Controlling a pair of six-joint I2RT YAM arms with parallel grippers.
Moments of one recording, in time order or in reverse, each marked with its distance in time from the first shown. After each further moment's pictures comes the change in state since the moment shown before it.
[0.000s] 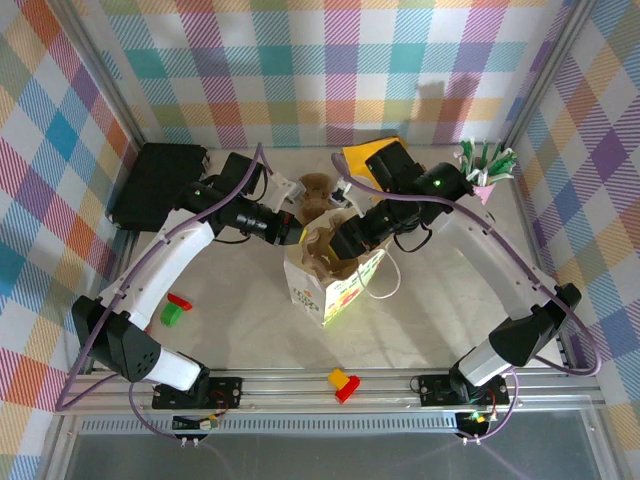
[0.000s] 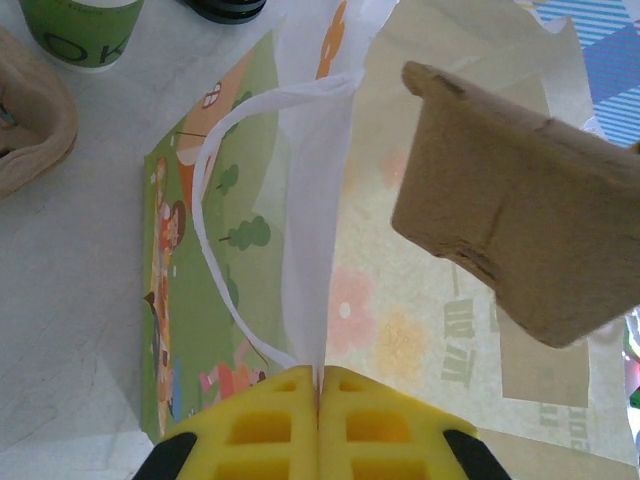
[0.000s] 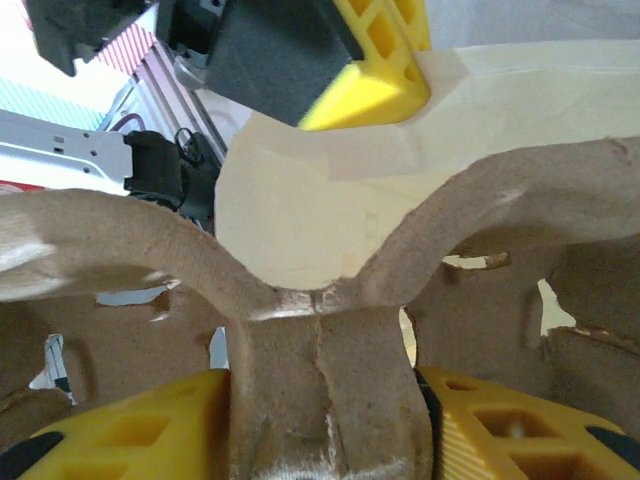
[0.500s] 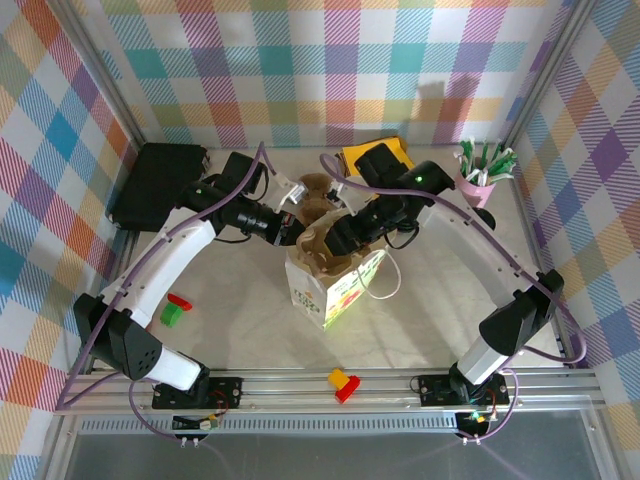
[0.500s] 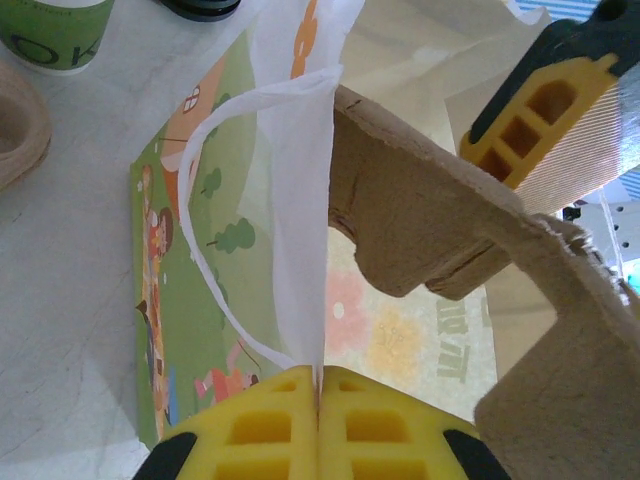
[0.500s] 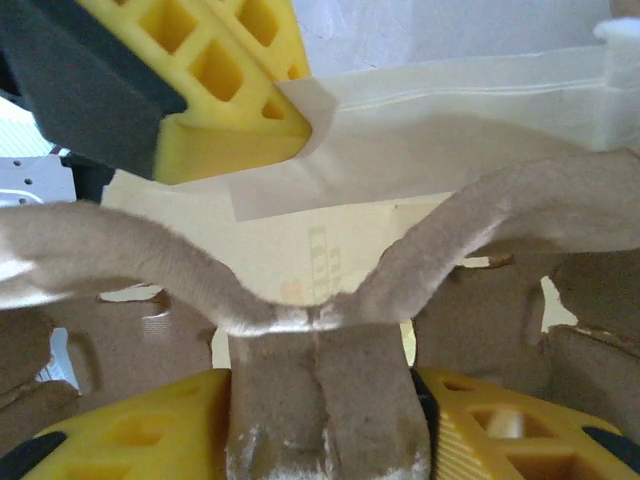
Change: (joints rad) left arm 0.000 0.015 0.011 -0.011 0.036 0.031; right arm 0.000 0.068 -0.025 0.037 0.051 0.072
